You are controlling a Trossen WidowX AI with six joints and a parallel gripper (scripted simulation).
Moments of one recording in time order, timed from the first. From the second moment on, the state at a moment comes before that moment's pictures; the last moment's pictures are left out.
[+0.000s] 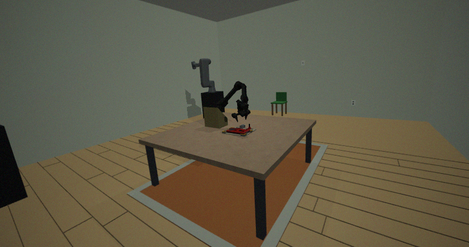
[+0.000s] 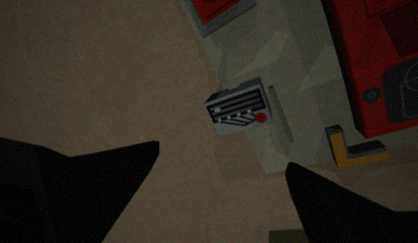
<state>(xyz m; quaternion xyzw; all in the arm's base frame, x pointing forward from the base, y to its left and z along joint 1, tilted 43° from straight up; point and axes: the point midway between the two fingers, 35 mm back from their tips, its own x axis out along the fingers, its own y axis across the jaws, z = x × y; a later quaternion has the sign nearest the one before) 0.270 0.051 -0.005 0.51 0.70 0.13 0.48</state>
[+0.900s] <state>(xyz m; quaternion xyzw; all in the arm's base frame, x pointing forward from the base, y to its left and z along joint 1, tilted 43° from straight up) 0.276 0.039 0.010 0.67 0.64 -0.25 0.29</state>
